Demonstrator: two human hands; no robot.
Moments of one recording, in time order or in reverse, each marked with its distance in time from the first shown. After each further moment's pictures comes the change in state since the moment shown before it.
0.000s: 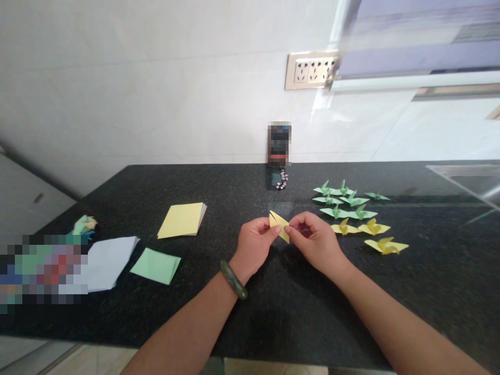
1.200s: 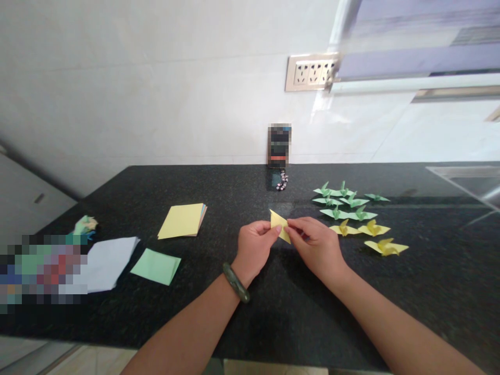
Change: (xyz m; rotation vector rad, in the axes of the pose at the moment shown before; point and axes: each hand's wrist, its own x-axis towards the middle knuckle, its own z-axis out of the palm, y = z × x) left_hand -0.003 -0.004 0.002 0.106 0.090 -0.032; right_hand -0.004 -0.008 -0.001 -0.266 0.145 -0.303
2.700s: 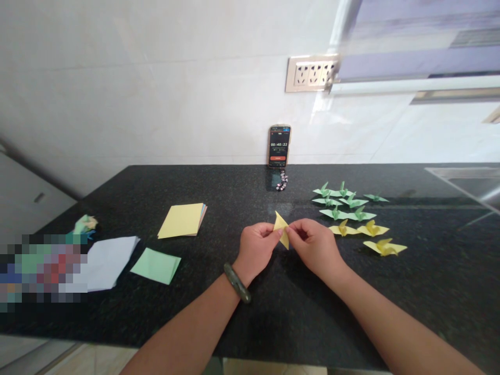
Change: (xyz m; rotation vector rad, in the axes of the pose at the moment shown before) left_hand -0.003 0.006 0.000 0.148 -0.037 0.047; right_hand 0.002 -0.002 -0.001 -0.019 -0.108 0.208
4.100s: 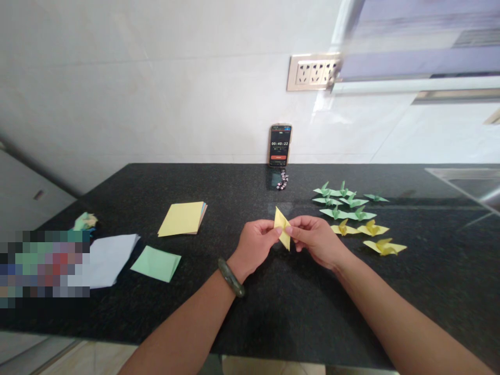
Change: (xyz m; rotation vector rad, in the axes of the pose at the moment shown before) left_hand 0.006 0.002 -0.007 -0.235 -0.175 -0.112; right_hand 0.012 0.012 0.001 0.988 -0.334 0.517
